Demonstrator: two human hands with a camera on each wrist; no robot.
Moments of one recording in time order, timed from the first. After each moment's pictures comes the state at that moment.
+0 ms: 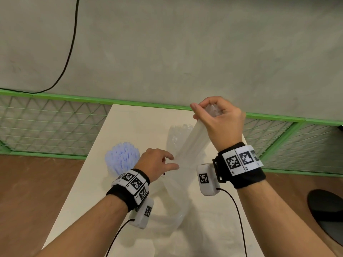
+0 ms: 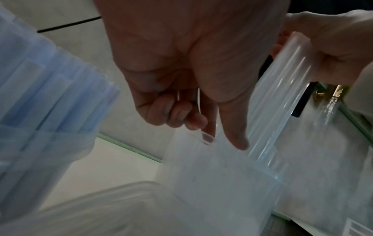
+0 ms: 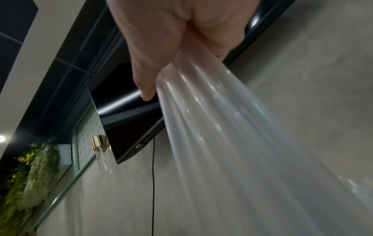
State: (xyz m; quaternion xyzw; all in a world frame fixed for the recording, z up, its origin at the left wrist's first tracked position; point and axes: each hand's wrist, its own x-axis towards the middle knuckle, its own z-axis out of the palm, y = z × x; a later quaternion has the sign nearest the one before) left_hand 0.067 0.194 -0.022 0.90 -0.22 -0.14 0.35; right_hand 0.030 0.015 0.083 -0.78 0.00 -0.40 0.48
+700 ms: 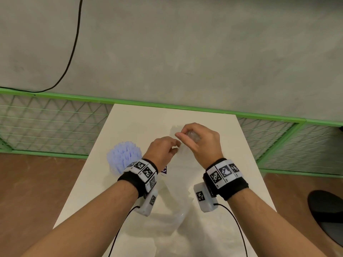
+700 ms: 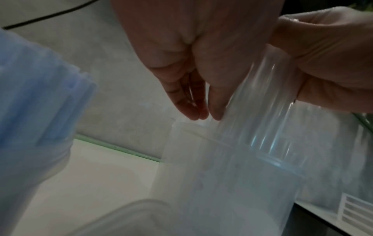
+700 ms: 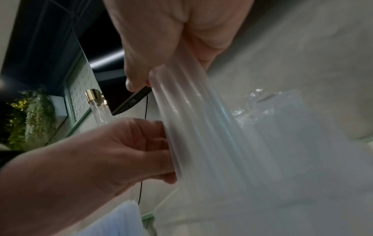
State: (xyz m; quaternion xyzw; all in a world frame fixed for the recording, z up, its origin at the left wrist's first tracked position) left_hand 0.081 0.173 -0.010 0.90 -0.28 -0.05 0.33; right_hand 0.028 0.028 0.018 -0.86 -0.08 -0.32 0.39
